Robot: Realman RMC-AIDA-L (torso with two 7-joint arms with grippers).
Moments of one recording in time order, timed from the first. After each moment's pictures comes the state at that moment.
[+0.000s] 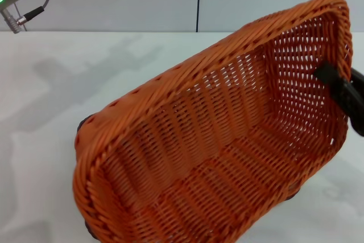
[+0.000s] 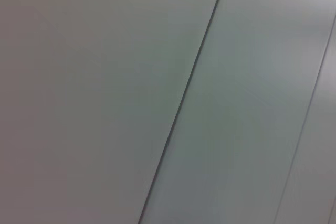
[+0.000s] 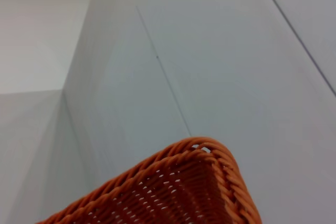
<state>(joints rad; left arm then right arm) -0.68 -1.99 -2.34 -0.72 1.38 -1.18 1.50 0.45 2.07 -0.27 -0.18 -1.75 -1.92 1.02</state>
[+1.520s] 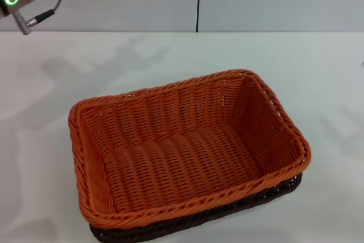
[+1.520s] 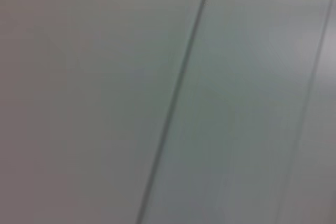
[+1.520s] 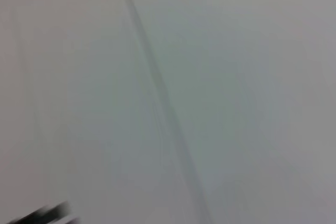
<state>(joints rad) -0.71 -2.00 -2.35 -0.69 1.42 -1.17 1.54 0.36 2.07 -0.14 -0.21 -1.62 -1.74 0.93</state>
